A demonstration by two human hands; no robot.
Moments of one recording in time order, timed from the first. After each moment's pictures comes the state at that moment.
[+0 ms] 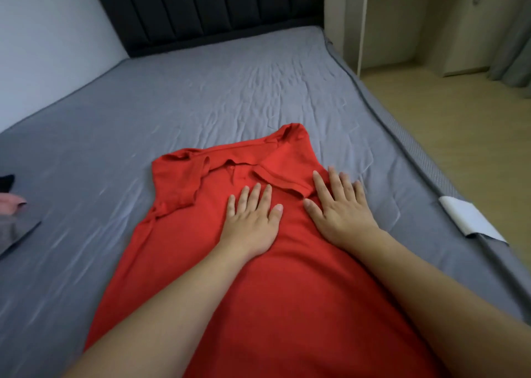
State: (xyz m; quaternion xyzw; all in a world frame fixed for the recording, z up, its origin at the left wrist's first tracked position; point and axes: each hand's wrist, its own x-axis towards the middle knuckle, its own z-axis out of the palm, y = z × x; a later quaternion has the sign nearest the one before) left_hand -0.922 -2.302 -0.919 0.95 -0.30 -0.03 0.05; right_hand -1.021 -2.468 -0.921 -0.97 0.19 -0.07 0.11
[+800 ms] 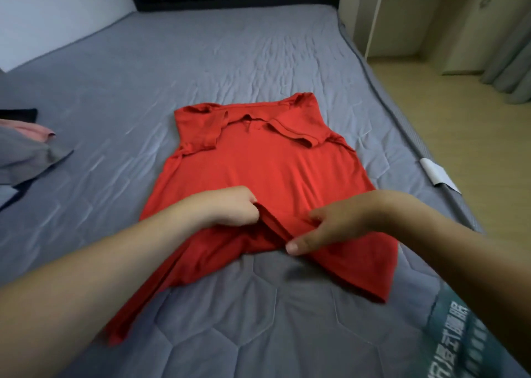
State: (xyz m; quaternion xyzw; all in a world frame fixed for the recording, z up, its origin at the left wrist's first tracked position) left_hand -1.022 -2.202 -0.830 0.90 -0.31 -0.28 0.07; right_hand -1.131 -2.370 -0.807 -0.90 0.10 0.39 0.15
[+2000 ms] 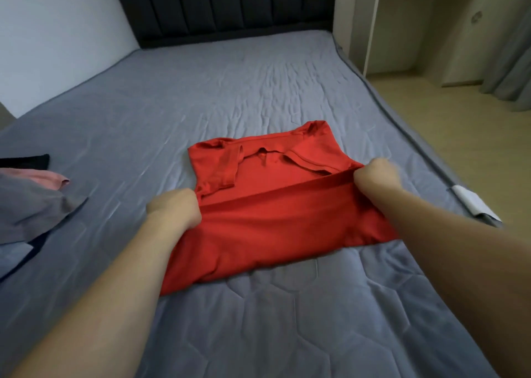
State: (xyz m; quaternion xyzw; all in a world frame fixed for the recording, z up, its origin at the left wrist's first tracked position) left_hand -0.891 -2.130 -0.827 0.98 -0.09 -0.05 -0.16; right_hand -1.012 -2.453 -0.857 -0.84 0.44 -0.17 0.28
